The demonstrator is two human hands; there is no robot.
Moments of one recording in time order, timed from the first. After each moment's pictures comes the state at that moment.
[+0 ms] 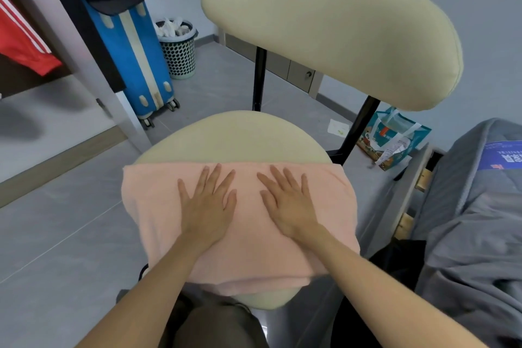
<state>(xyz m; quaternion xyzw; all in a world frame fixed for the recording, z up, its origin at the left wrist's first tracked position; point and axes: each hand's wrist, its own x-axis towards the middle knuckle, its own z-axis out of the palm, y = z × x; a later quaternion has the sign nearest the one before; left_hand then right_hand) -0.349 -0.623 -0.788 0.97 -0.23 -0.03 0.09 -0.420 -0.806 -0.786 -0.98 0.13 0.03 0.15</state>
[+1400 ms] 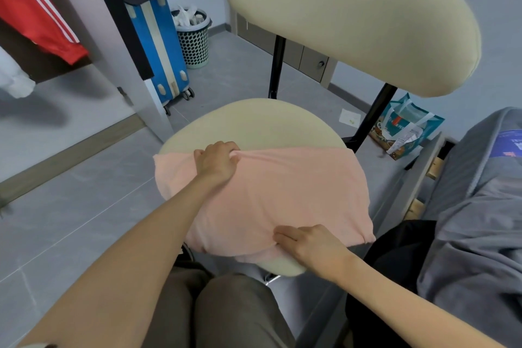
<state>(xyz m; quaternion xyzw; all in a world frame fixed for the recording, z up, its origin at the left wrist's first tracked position) -0.295 -0.614 -0.742 0.96 -0.18 -0.07 0.19 -0.520 -0.755 -0.729 -0.97 -0.22 -0.08 -0.02</state>
